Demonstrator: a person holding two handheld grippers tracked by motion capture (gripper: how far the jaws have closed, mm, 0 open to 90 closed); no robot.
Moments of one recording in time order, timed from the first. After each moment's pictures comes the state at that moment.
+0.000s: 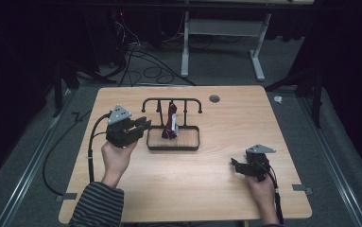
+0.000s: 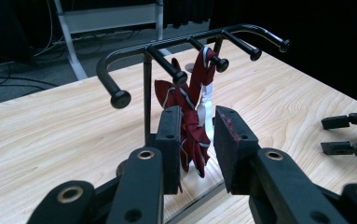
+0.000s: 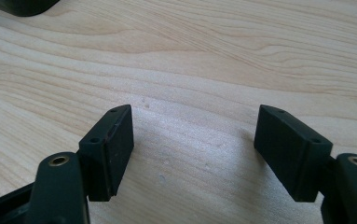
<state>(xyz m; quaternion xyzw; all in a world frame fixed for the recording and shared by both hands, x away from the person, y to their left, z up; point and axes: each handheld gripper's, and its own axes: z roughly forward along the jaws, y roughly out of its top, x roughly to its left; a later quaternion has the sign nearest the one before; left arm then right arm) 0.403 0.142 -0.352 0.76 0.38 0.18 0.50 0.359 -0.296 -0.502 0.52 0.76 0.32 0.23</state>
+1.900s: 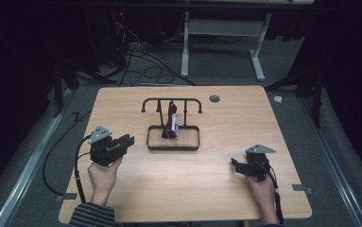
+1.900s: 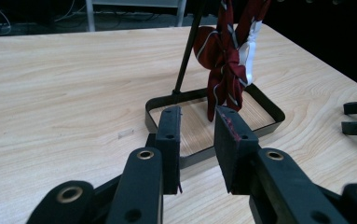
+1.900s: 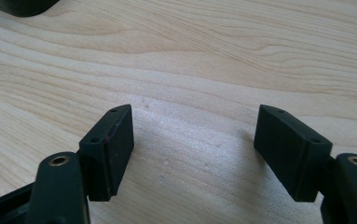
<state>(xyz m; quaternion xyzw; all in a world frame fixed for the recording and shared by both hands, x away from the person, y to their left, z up) 0.377 0.192 -0.401 0.73 0.45 0.16 0.49 0.359 -0.296 -0.502 0.52 0.76 0.32 0.23</state>
